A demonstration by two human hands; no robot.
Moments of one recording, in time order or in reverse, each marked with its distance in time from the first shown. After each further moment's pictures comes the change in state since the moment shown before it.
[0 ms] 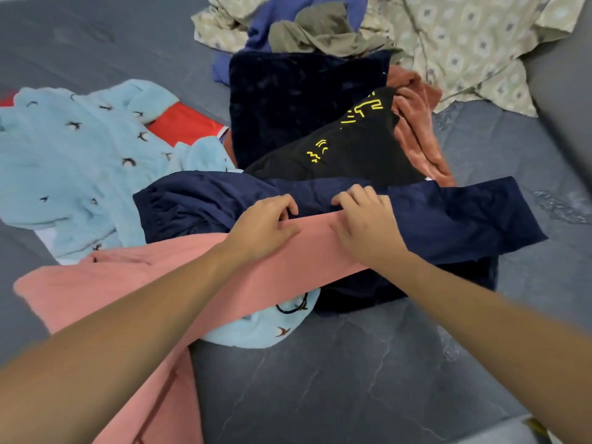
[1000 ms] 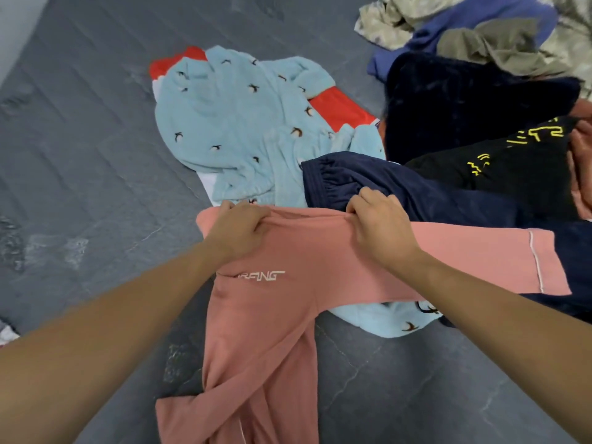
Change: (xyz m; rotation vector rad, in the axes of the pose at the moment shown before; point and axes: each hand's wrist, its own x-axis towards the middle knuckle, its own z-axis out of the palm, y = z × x) left_hand -0.204 -0.232 -0.136 0.272 0.083 -0.254; right_hand 0.054 -0.262 0.040 0.050 -0.110 -0.244
